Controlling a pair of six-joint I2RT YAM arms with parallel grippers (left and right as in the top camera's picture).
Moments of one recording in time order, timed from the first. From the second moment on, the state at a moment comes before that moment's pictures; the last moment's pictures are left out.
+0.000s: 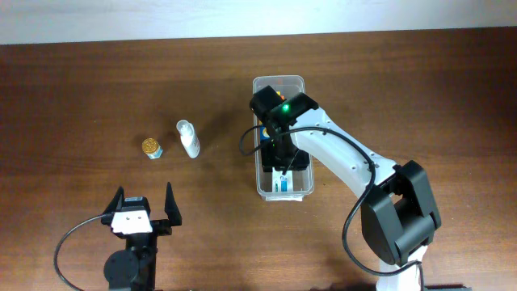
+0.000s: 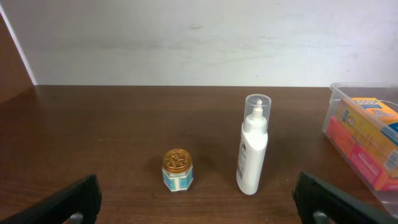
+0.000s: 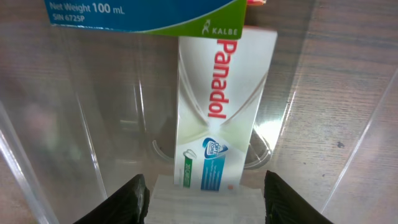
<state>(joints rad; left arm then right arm) 0.03 0.01 0.02 -0.09 -0.02 0.00 0.58 2.00 1.62 -1.18 -0.08 0.54</state>
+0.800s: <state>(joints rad) 0.03 0.01 0.02 -0.09 -0.02 0.00 0.43 2.00 2.02 -1.42 0.11 0.45</state>
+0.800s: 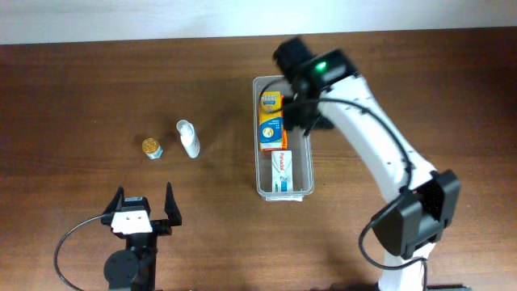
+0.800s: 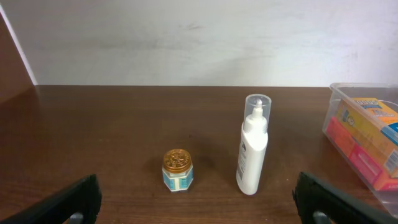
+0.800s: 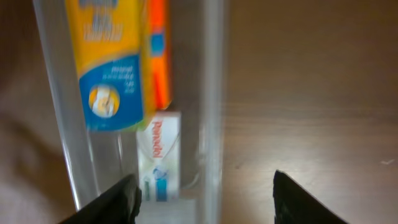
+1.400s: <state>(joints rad) 0.03 0.01 0.02 -0.09 -0.02 0.00 -0.20 2.00 2.14 -1.48 0.20 0.30</state>
